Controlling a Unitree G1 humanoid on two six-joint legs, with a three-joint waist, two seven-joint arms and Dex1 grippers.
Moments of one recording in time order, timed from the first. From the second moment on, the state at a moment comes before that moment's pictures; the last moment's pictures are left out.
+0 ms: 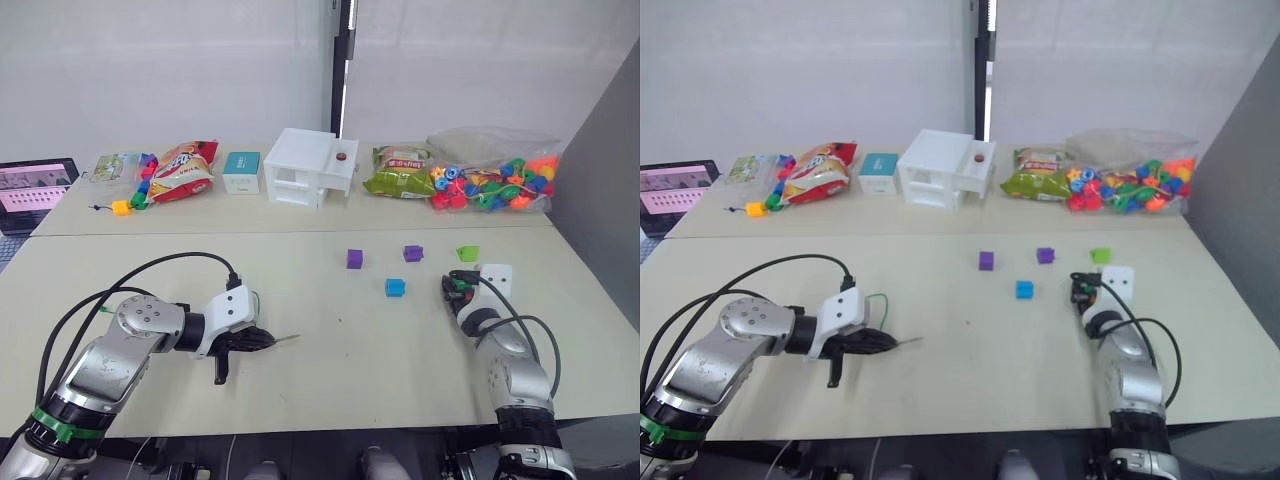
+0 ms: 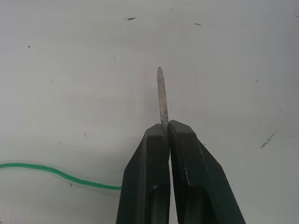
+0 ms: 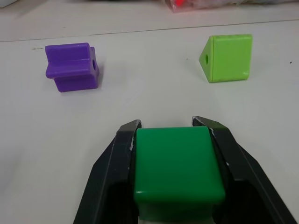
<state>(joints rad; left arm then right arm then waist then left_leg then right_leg) -0.30 0.82 -0.12 -0.30 -0.22 0.54 -1.18 -0.32 -0.28 -0.25 0.17 0.23 0.27 0.19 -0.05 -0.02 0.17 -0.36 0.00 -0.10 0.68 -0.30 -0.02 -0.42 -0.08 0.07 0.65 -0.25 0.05</state>
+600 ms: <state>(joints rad) -0.34 0.84 -0.15 -0.26 -0.24 0.53 -1.21 -0.02 -0.08 0.27 -0.74 0.29 0.84 -0.02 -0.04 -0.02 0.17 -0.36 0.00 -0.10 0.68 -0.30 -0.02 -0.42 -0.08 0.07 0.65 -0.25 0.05</state>
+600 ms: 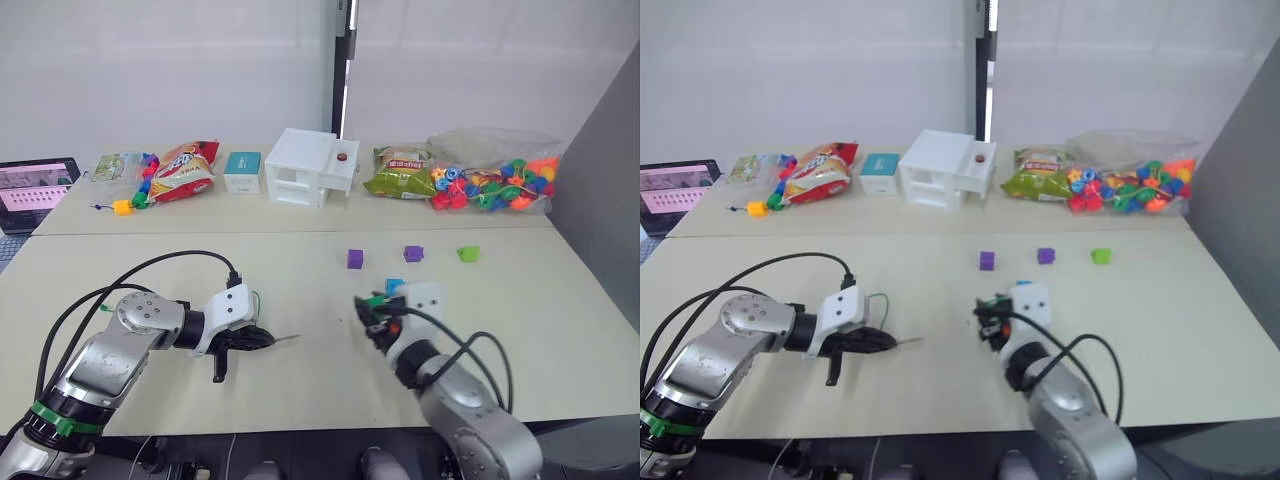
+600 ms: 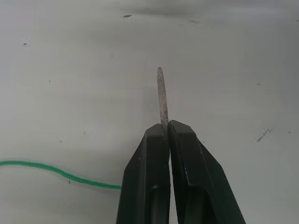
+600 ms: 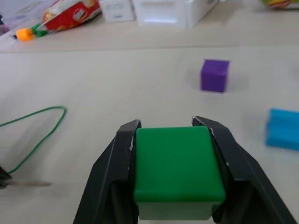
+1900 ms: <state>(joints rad) -0.30 0.91 -0.14 -0.50 -0.37 0.78 -1.15 -0.62 -0.73 0.45 0.01 0.25 0.24 1.33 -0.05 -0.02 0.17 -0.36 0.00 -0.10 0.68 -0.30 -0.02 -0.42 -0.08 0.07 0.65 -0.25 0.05</state>
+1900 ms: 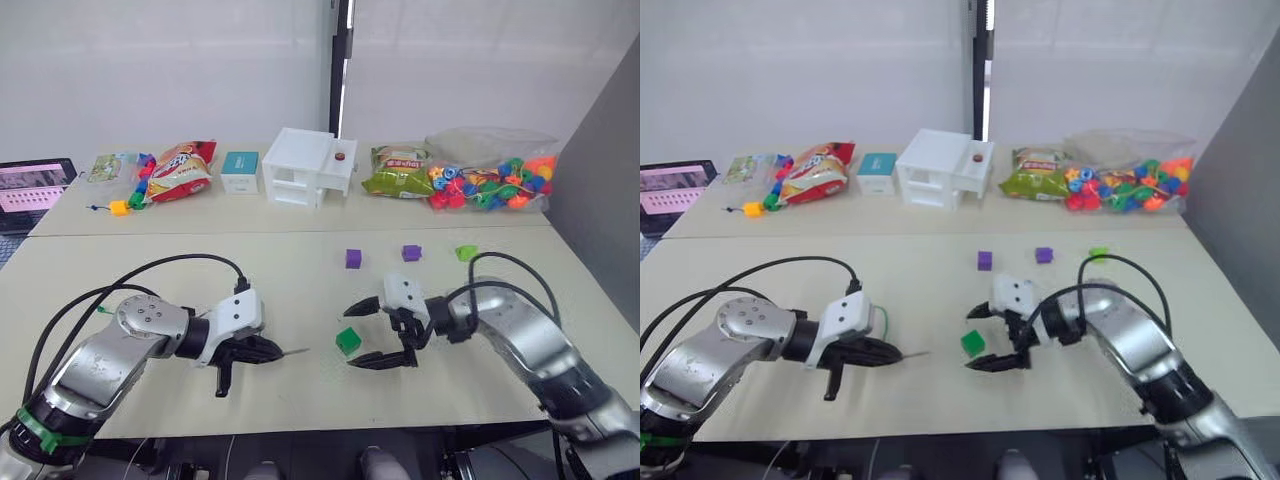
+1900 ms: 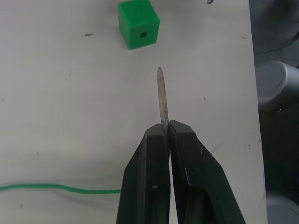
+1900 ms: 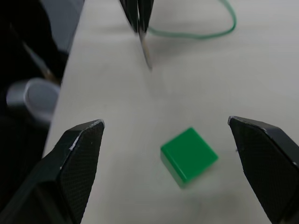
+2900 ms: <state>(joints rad) -0.32 0.88 -0.21 -0.48 -0.36 0.83 -1.03 -0.55 -0.57 0.41 0.05 0.08 0.24 1.31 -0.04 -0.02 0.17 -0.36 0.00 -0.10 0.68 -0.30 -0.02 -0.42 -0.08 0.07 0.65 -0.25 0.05</state>
